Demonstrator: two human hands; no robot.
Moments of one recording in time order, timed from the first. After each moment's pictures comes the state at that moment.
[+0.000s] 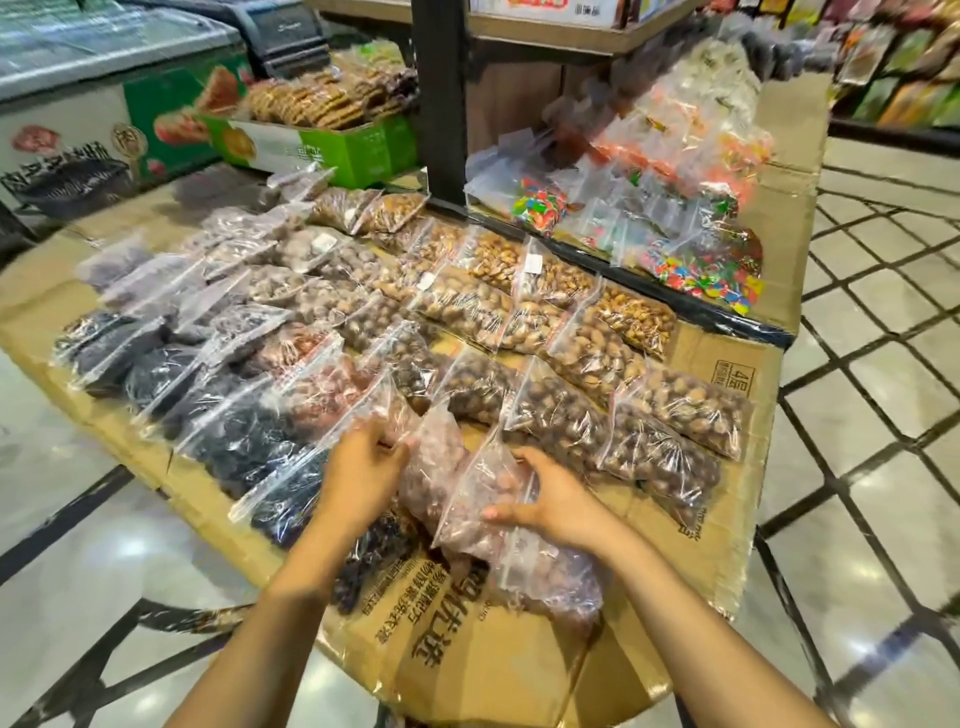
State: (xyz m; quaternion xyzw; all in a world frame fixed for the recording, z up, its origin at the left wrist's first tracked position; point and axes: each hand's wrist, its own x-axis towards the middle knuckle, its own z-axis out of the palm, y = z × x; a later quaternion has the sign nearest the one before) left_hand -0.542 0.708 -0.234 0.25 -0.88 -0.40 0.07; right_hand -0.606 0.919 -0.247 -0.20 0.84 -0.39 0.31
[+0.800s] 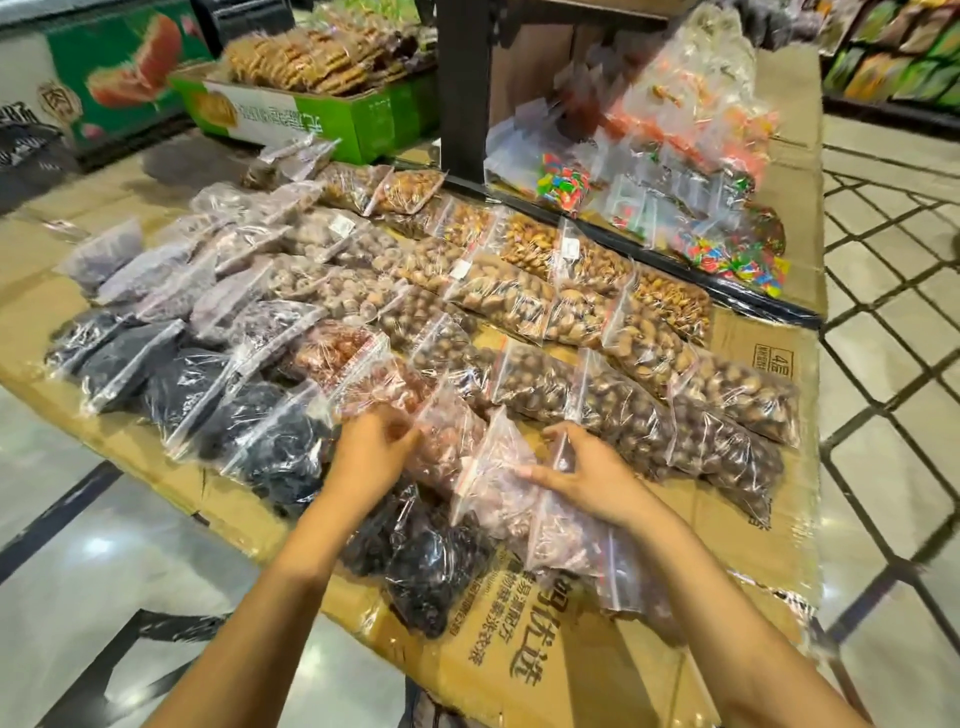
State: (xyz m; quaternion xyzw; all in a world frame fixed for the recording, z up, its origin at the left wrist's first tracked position) left_hand -0.561 0.606 -0.241 0.19 -0.90 -0.39 0.02; right_hand -0.614 0.848 -0.243 -0.15 0.88 -0.38 0.25
